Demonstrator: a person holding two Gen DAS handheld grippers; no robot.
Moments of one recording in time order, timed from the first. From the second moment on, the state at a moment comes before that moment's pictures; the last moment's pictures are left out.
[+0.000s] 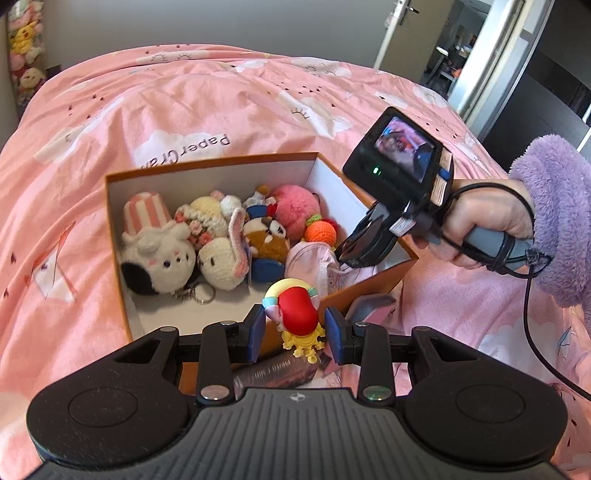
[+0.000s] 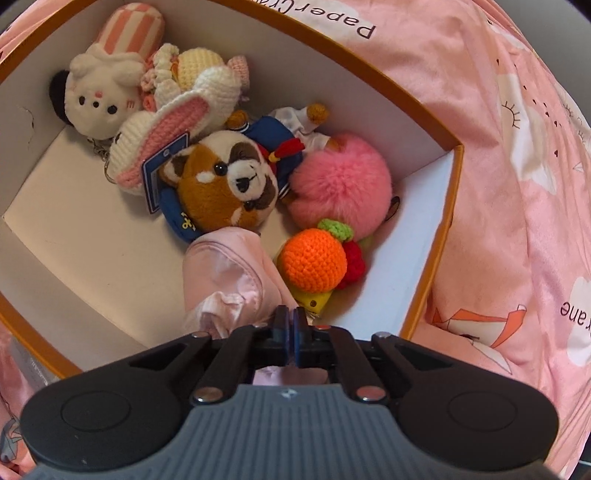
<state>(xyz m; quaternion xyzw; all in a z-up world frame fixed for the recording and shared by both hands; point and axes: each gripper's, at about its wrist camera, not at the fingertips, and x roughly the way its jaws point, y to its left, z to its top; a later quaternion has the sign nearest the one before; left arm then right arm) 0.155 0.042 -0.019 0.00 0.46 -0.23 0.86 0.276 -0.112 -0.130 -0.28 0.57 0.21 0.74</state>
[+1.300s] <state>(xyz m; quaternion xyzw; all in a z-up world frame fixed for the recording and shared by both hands) 0.216 0.024 -0.043 -0.02 0.48 -0.24 0.84 0.297 -0.115 -0.133 -0.14 0.57 0.26 0.77</state>
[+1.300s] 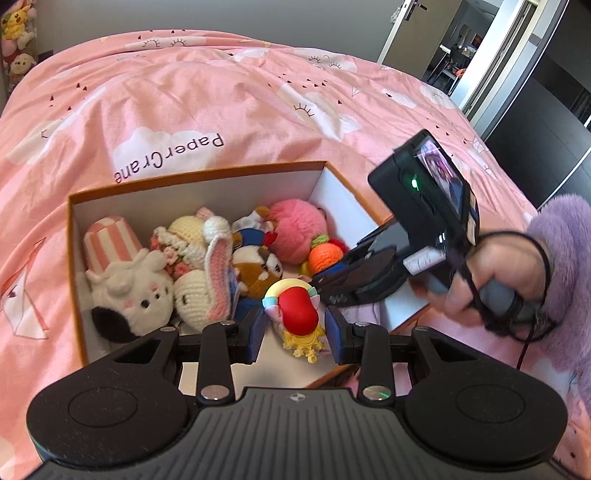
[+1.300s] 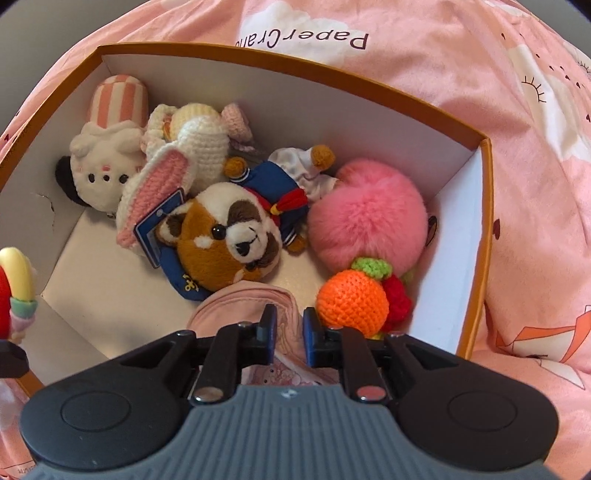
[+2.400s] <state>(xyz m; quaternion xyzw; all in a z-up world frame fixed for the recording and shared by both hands) 0.314 -0.032 -0.121 -0.04 0.56 -0.24 0.79 0.273 -0.183 -0.061 -0.08 0.50 0.26 0.83</state>
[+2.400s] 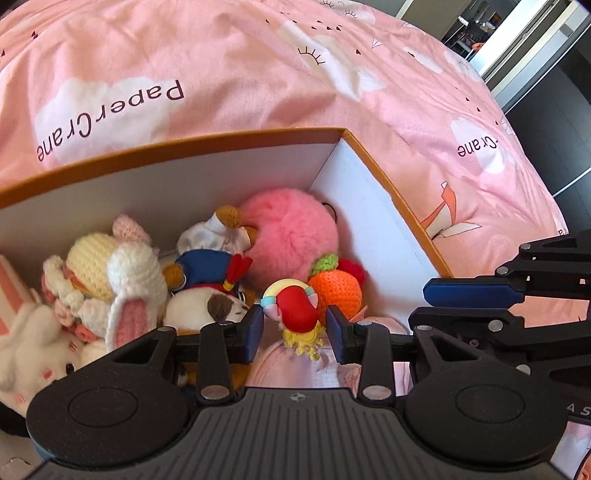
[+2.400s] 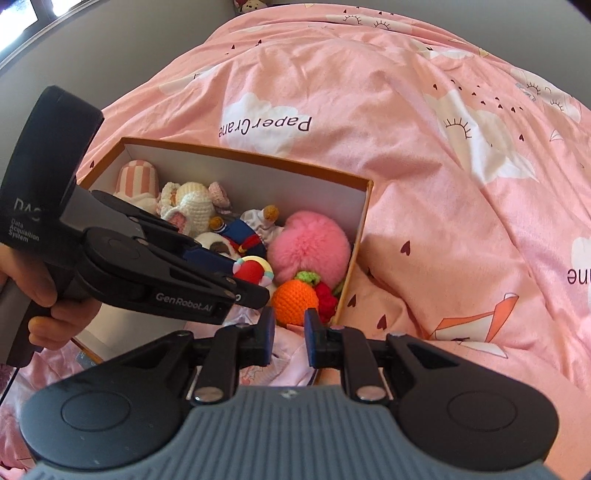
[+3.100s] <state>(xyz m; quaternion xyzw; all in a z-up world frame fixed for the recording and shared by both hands) 0.226 0.004 -0.013 -0.02 0.45 -0.24 0.86 0.242 -0.191 -0.016 -0.03 0.44 0.27 0.86</state>
